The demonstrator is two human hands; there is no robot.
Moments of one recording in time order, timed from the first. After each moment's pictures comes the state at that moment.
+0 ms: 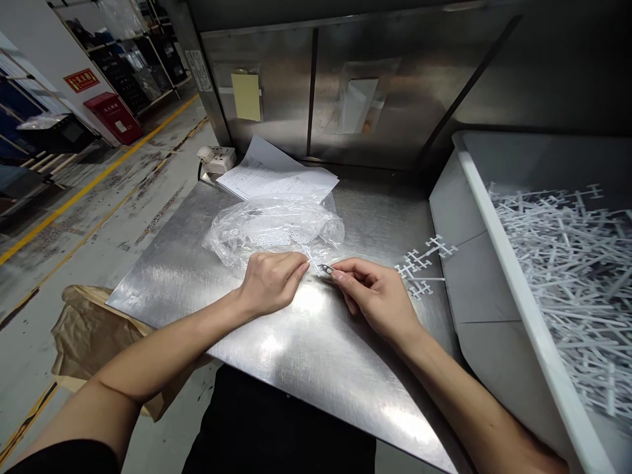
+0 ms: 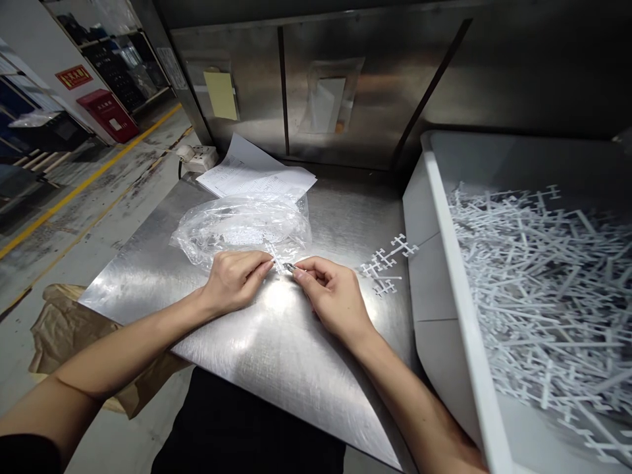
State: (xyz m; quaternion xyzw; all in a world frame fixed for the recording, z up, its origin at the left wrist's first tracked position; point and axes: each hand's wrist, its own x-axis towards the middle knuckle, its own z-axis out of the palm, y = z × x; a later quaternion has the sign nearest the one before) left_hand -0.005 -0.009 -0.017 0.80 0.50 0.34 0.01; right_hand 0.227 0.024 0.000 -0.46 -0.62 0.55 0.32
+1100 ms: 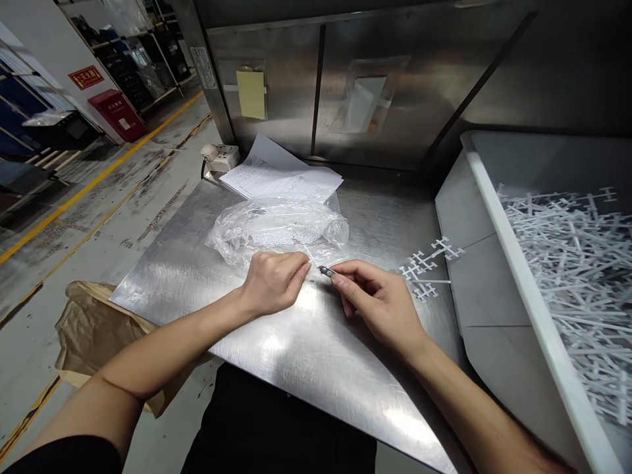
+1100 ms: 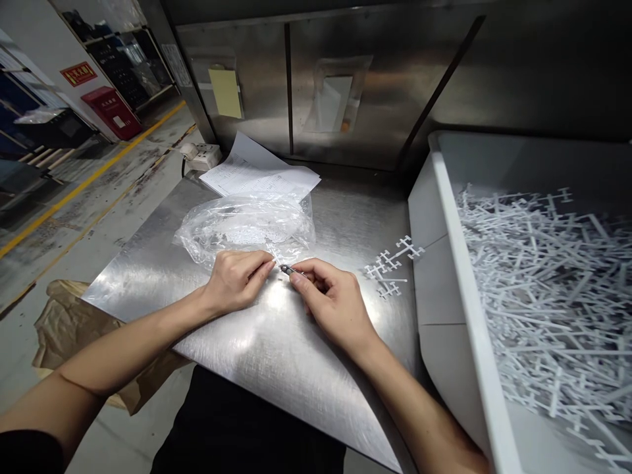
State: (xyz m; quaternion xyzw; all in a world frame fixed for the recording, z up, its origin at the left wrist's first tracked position) left_hand -0.005 -0.010 -0.016 0.80 0.51 0.33 0.01; right_hand 0.226 0.019 0.004 -0.42 -0.64 0.56 0.33
